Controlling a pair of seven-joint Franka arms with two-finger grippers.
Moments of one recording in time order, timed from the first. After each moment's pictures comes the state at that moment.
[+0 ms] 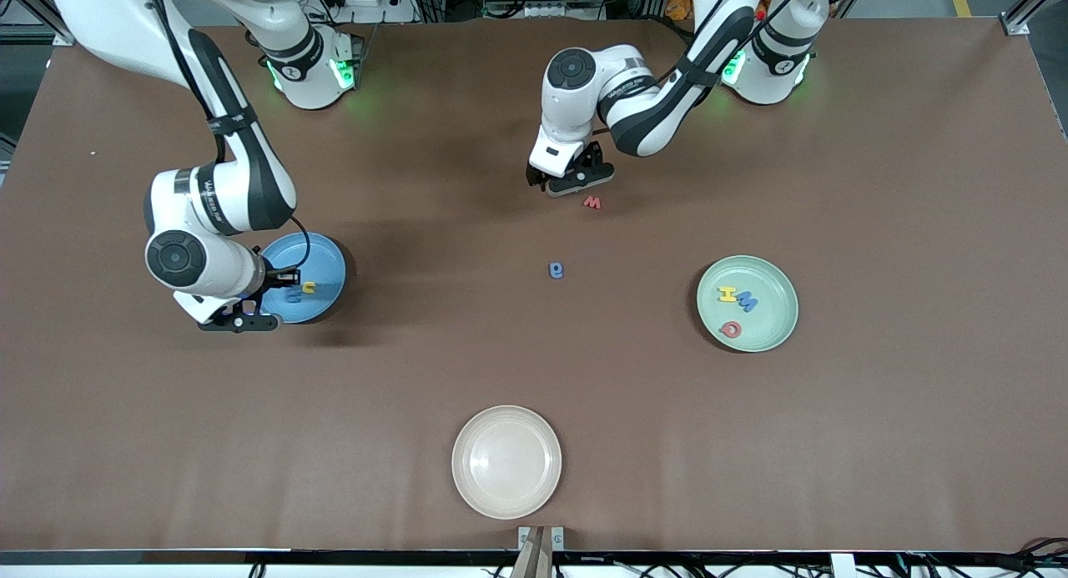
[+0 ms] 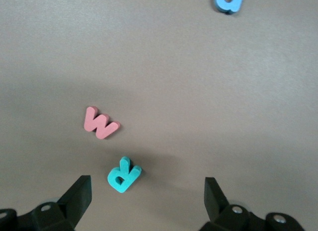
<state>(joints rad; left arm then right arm) -0.47 0.42 -0.52 -2.17 0.29 2.52 -1.53 0.14 0.35 -0.03 -2.01 -0.12 2.10 0.16</state>
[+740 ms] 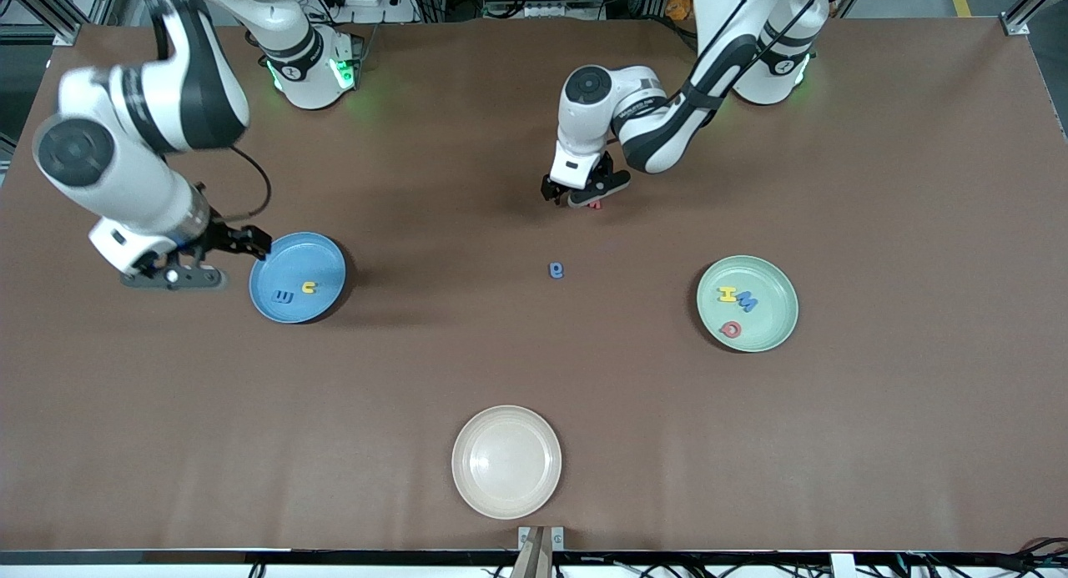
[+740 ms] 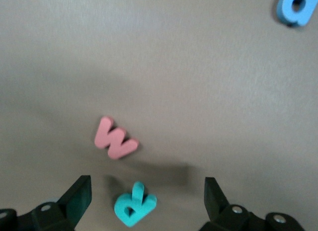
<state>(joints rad) -0.45 0.48 -0.52 -2.24 0.46 2.63 -1.77 0.16 0.01 -0.03 -1.99 -0.12 1.93 0.15</state>
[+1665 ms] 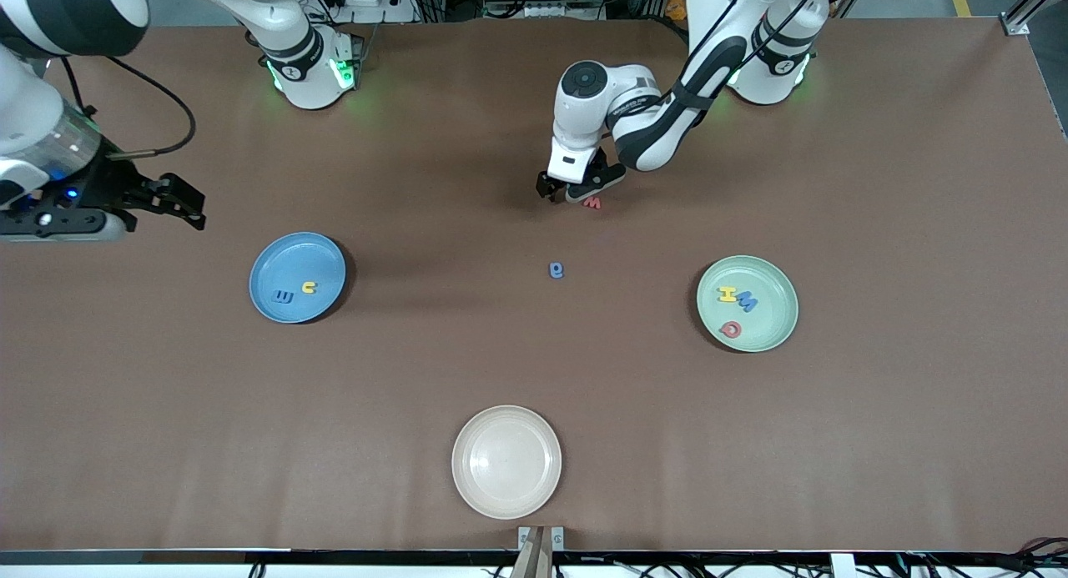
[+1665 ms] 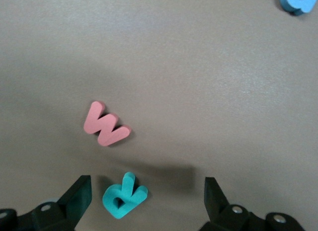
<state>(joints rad) -0.46 0.50 -0.51 -2.24 0.51 2.69 -1.83 0.15 -0.06 -0.09 -1.77 -0.02 1.76 0.06</state>
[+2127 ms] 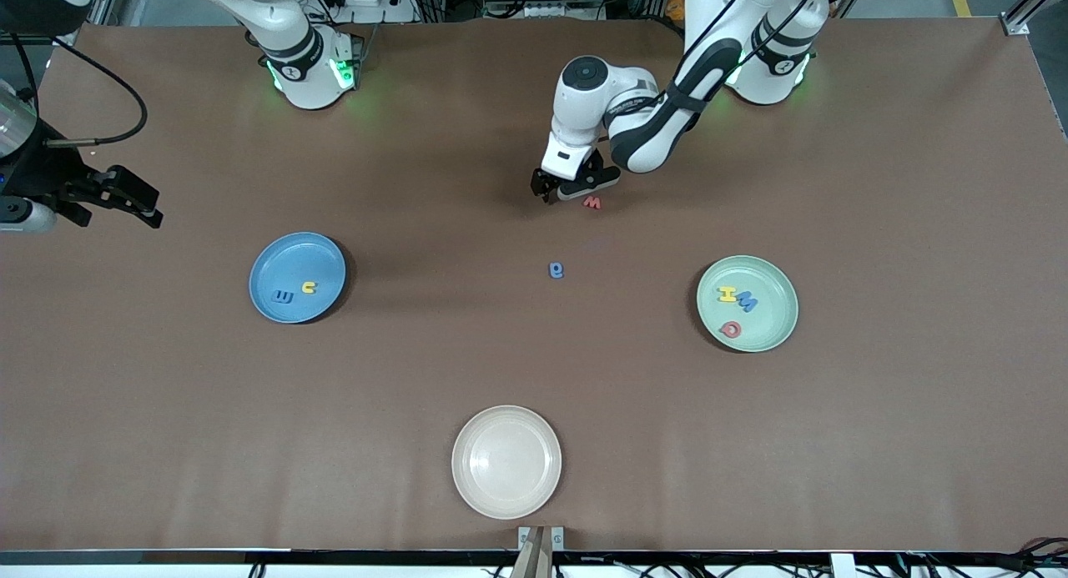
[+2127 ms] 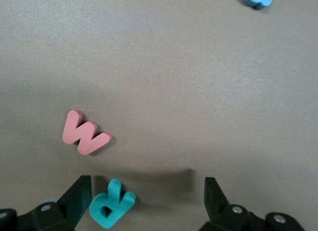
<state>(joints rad) -0.46 0.52 -0.51 -2.24 0.65 2.73 -1.87 0.14 -0.06 -0.13 -1.72 -0.02 1.74 0.06</state>
